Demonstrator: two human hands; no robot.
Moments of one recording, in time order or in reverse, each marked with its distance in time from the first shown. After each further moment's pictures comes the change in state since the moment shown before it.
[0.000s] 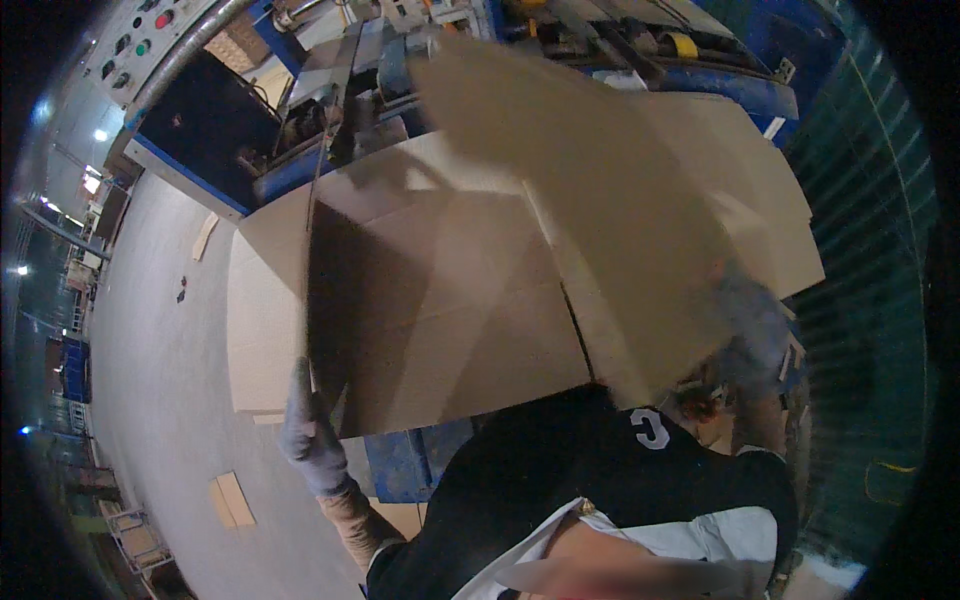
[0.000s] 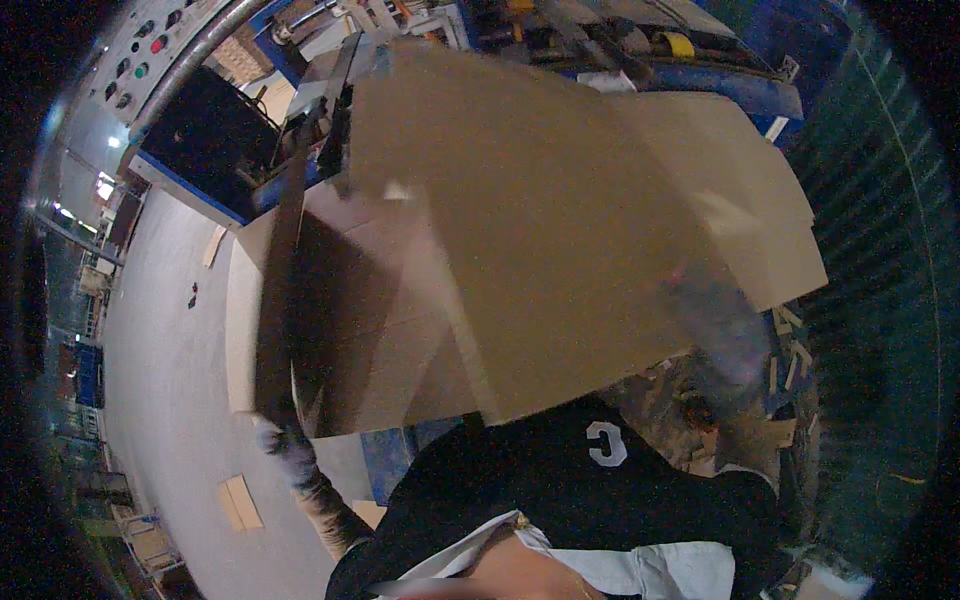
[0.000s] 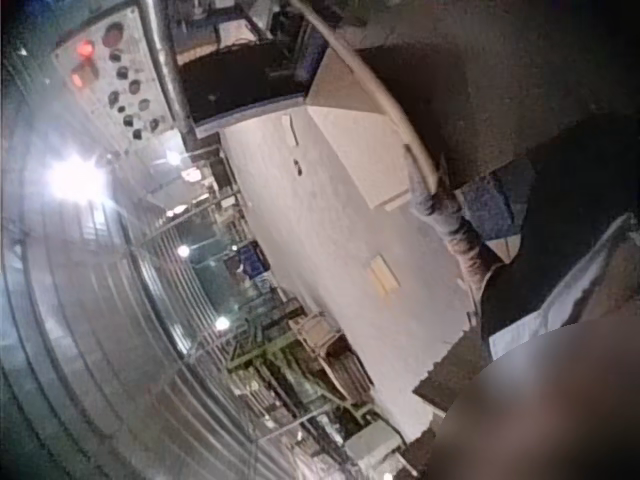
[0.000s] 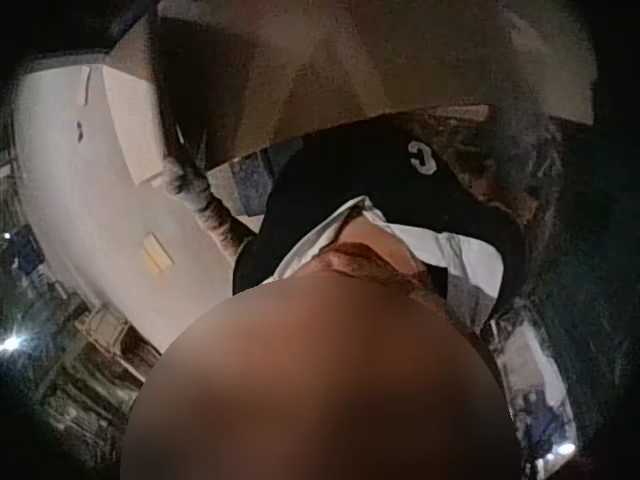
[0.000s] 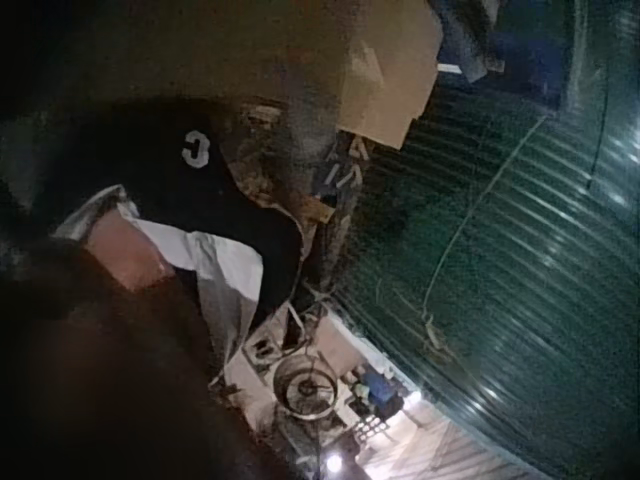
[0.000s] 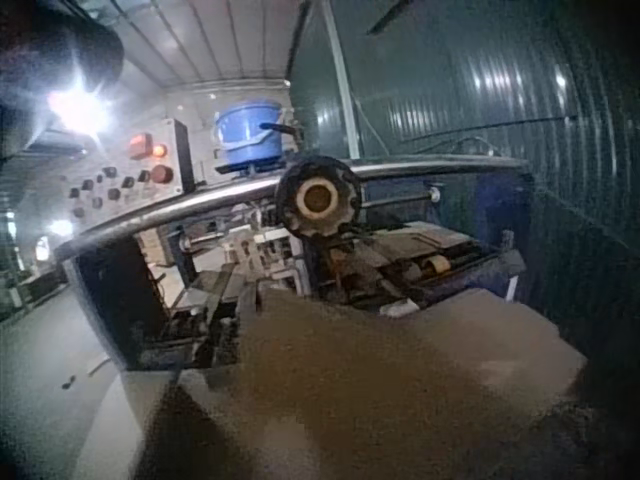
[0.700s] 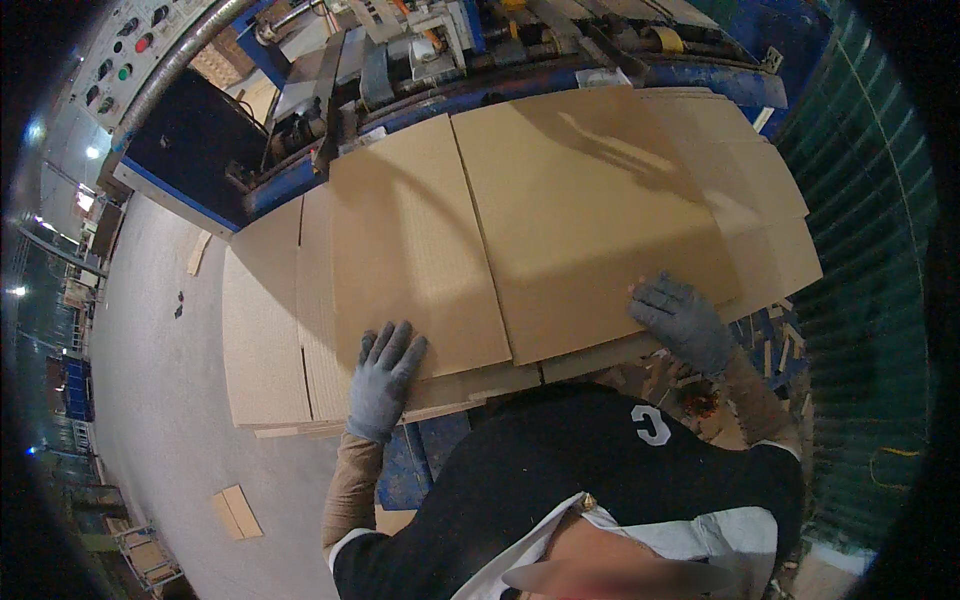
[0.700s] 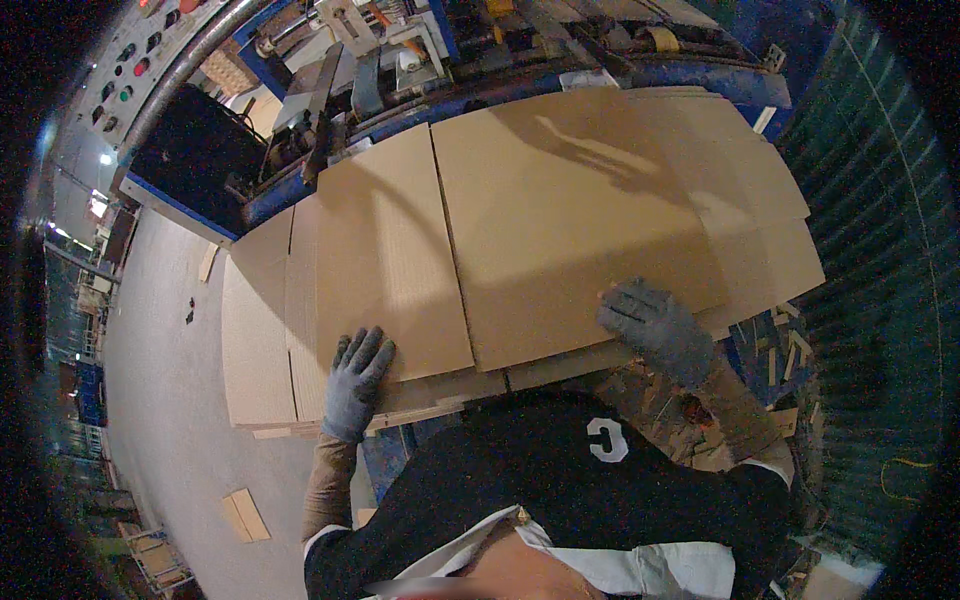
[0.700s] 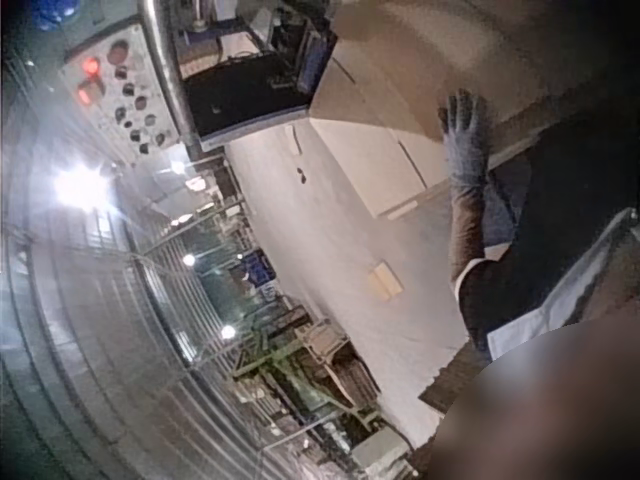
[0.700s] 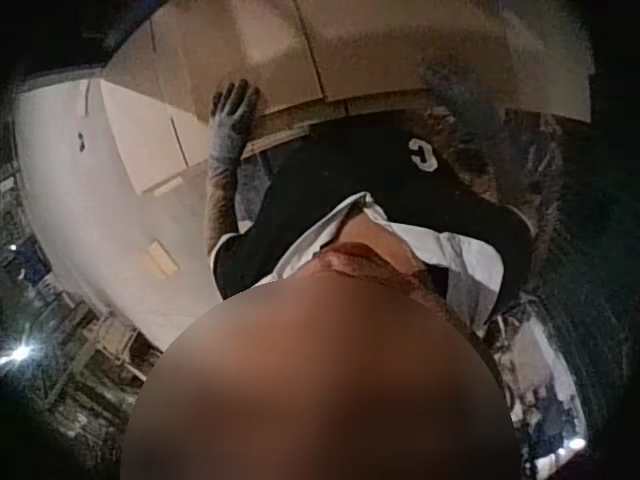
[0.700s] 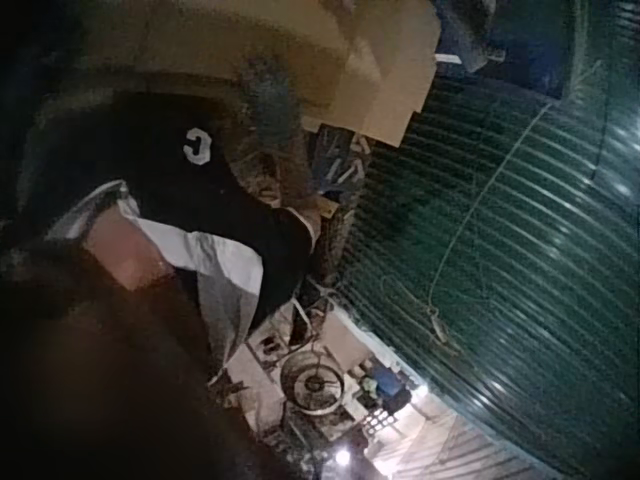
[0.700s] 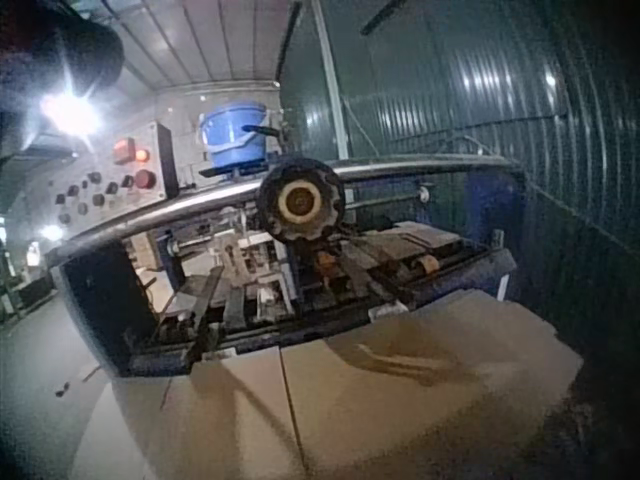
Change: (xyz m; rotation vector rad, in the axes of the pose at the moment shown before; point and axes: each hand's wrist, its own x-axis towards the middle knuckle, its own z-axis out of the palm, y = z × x) left_hand 0.029 0.025 0.107 0.388 -0.731 0.717; right_hand -0.010 0.005 0.082 0.345 -0.363 -0.237
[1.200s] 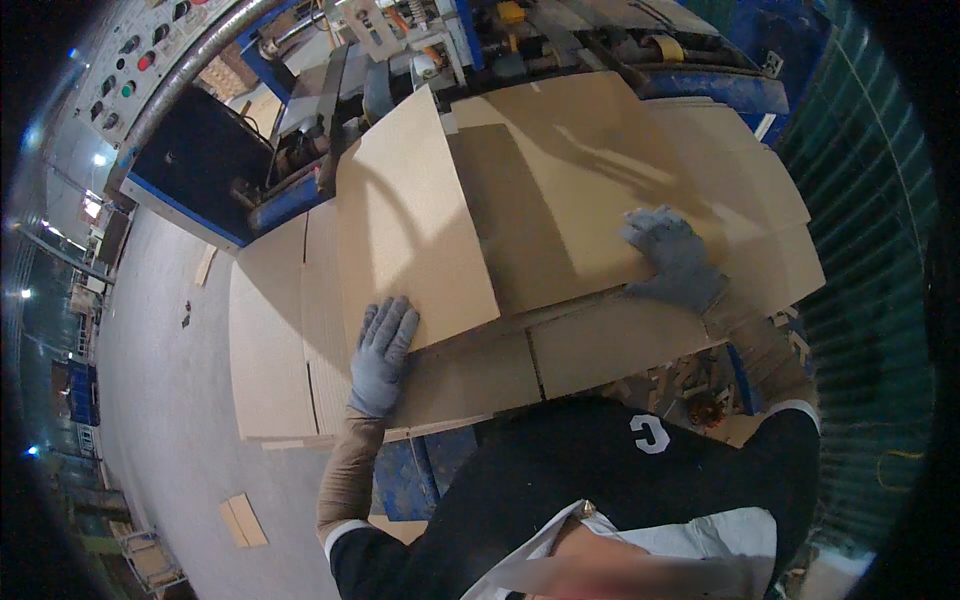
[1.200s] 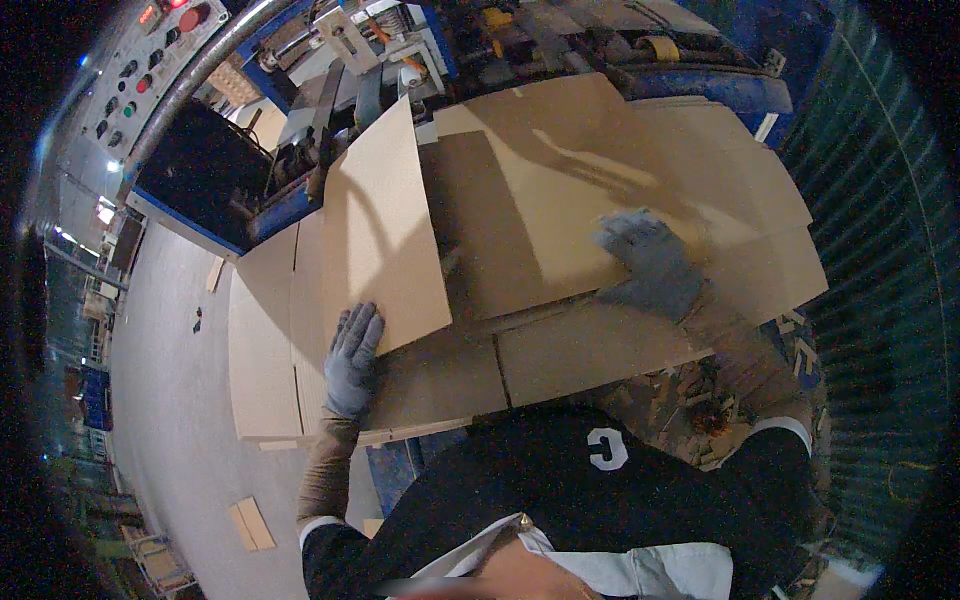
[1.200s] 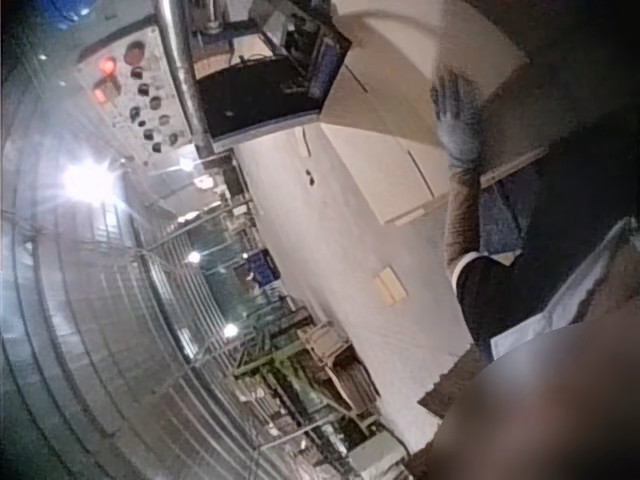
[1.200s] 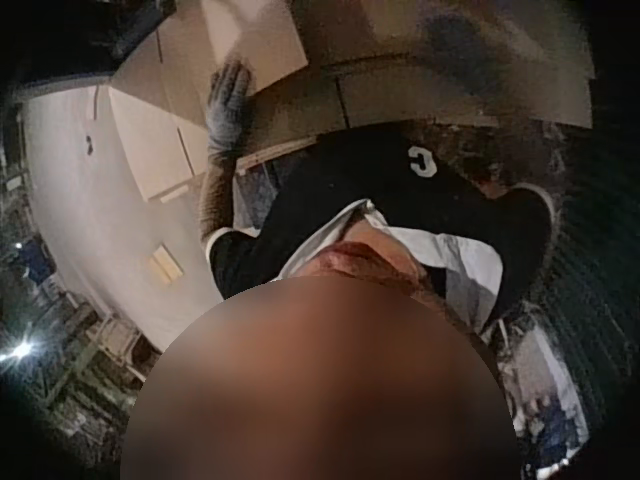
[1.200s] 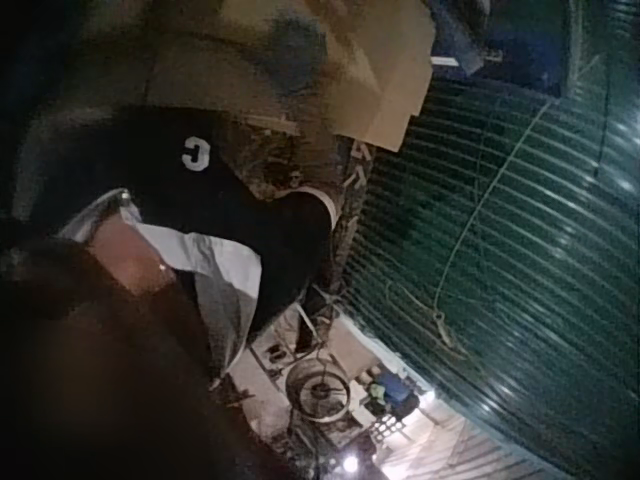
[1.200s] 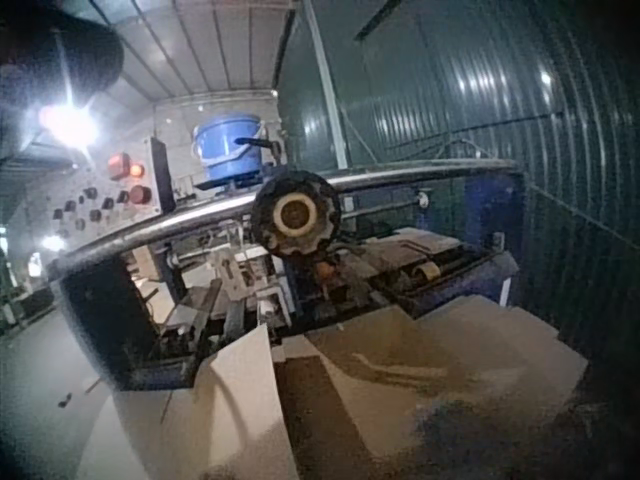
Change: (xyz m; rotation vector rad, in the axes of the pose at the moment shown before) left_hand 0.044 -0.020 0.003 -0.090 0.262 0.098; right_hand 0.065 0.066 -0.008 -0.080 0.079 0.136
